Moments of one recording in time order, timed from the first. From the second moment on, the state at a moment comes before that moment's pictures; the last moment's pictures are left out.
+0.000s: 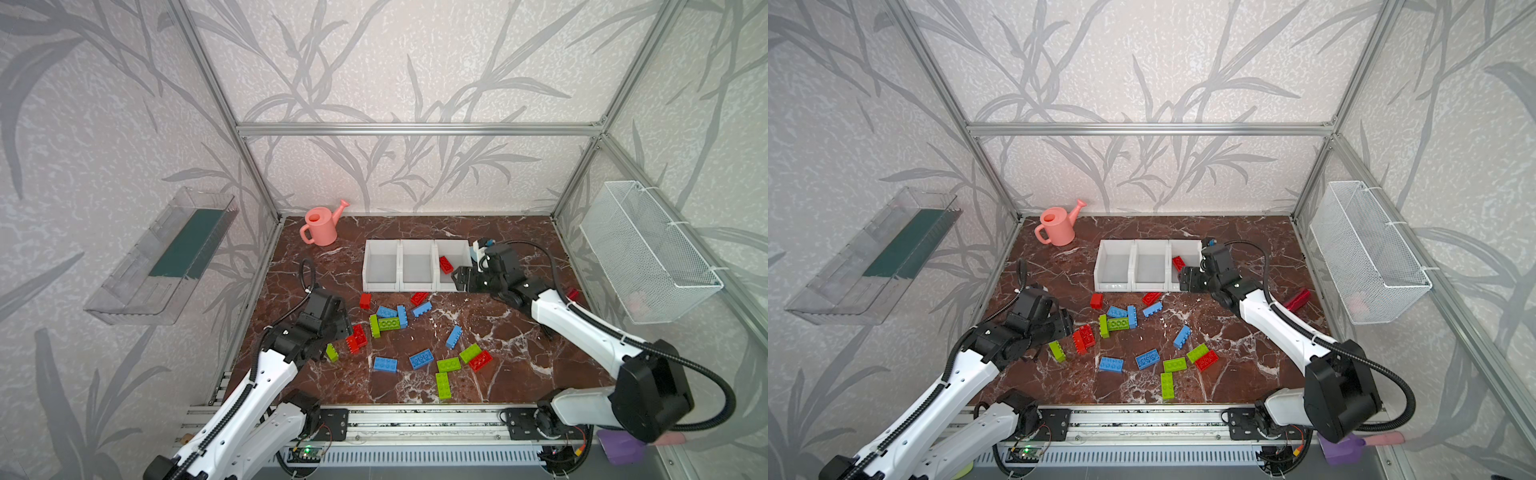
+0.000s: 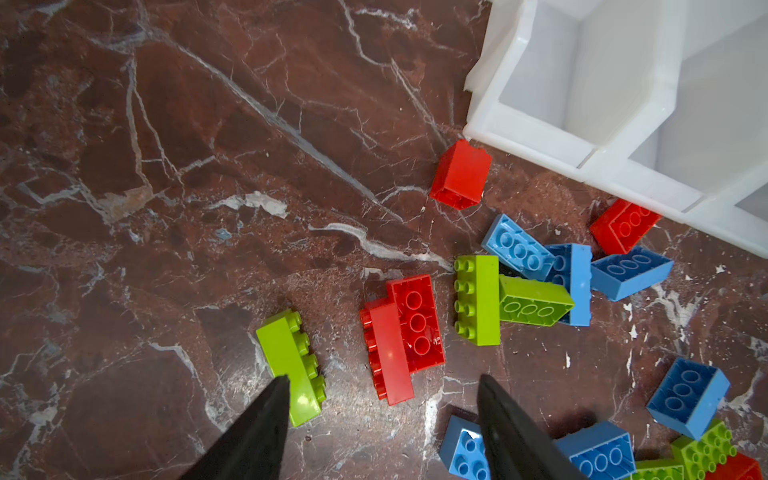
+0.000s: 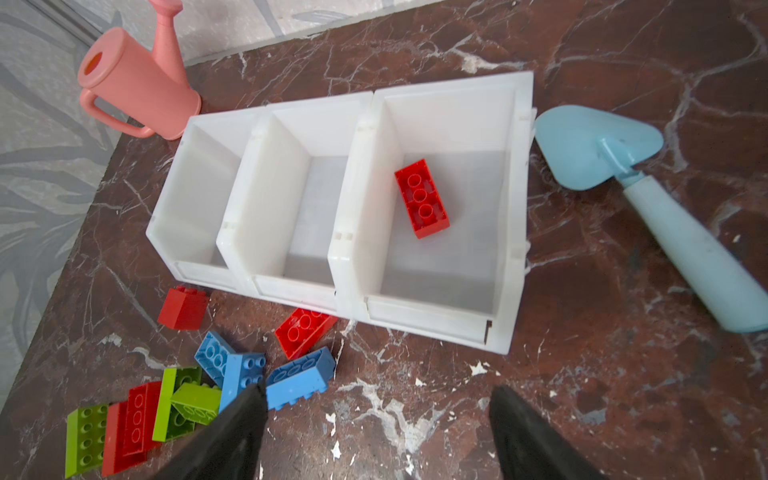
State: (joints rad) left arm -0.41 0.85 0.71 -0.88 -0.17 -0.71; right arm 0.47 1.32 0.87 -0.27 -0.07 0.45
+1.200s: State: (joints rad) left arm -0.43 1.13 0.55 -0.68 -0.13 -0.83; right arm 0.48 1.24 0.64 -0.06 -0.11 0.51
